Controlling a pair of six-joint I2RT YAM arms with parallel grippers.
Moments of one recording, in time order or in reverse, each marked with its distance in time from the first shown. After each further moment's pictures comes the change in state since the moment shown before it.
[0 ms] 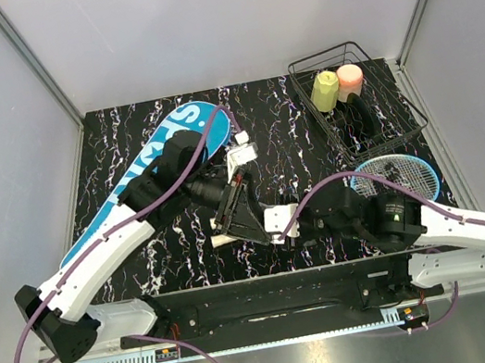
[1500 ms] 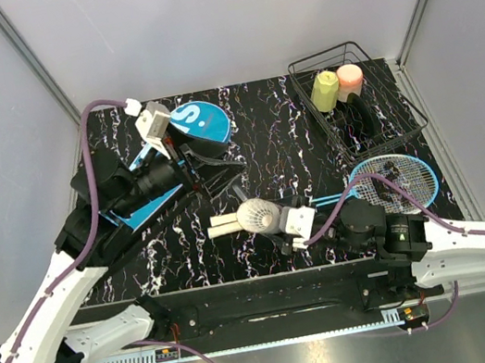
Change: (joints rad) left arm 0.054 -0.294 0.057 0.289 -0.744 -0.076; right arm 0.089 -0.159 -0.269 0.634 0.064 0.100
